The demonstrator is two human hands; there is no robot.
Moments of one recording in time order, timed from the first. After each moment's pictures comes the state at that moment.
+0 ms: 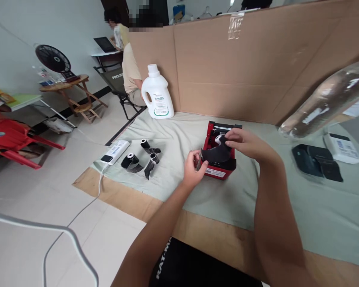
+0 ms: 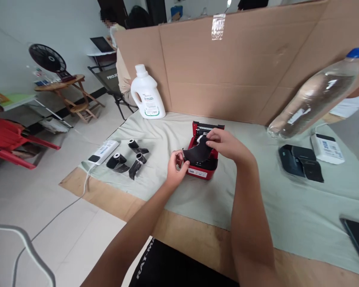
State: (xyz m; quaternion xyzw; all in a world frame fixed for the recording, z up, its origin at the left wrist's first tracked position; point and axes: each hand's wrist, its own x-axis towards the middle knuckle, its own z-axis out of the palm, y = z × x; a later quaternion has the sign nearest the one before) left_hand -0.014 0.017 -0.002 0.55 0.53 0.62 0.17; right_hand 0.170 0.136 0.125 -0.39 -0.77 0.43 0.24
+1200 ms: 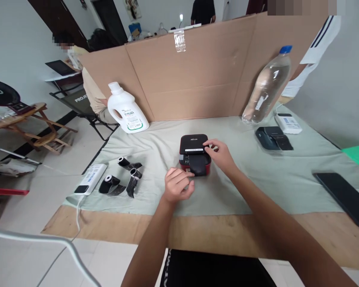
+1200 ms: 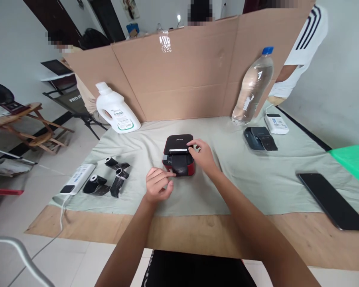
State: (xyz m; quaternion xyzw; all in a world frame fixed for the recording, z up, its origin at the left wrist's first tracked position) left_hand -0.022 -0.020 0.027 0.80 0.36 0.46 -0.12; right_hand 0.174 0.088 0.065 -0.50 -0.70 0.28 0.42
